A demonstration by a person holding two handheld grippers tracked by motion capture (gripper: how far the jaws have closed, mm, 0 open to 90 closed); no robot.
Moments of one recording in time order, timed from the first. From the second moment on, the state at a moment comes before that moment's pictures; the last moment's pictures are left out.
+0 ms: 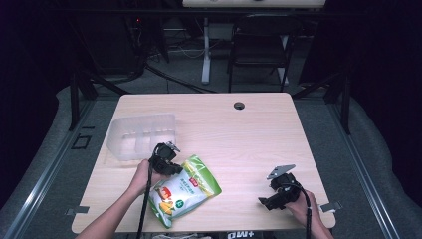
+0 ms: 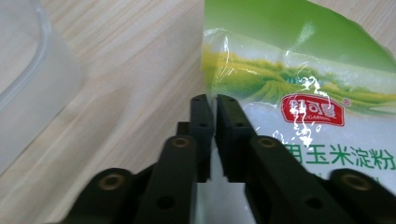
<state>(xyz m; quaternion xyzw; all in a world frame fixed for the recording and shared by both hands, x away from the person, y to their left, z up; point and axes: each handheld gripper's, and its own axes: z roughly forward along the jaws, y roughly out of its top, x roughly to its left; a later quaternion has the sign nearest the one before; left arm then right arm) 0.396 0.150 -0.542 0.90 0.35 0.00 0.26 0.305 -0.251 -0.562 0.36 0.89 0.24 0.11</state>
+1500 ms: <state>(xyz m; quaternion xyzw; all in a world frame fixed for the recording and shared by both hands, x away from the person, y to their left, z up) 0.391 0.160 -0.532 0.89 0.32 0.01 0.32 0.304 -0.251 -0.562 0.37 0.89 0.24 0.11</state>
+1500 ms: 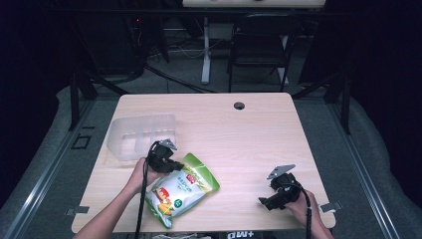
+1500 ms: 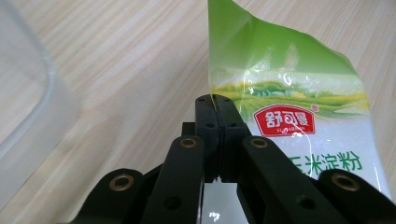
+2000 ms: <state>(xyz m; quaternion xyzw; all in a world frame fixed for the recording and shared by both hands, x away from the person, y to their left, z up) 0.372 0.193 -0.517 0.86 0.34 0.07 0.37 0.304 -0.250 -0.562 0.37 0.89 0.23 0.11</state>
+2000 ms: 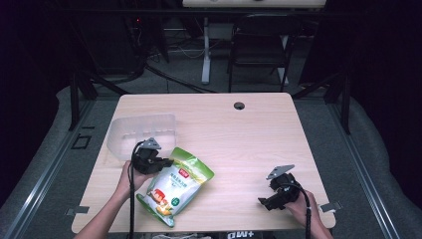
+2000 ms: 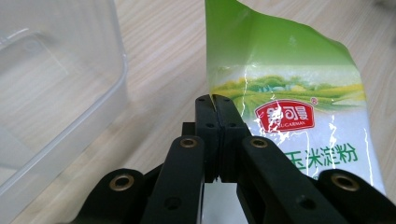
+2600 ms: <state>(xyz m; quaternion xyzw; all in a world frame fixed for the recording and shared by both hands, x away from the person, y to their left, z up) 0.353 0.229 -0.506 0.84 0.35 0.09 0.41 0.305 -0.249 -0.563 0.36 0.89 0.24 0.11</state>
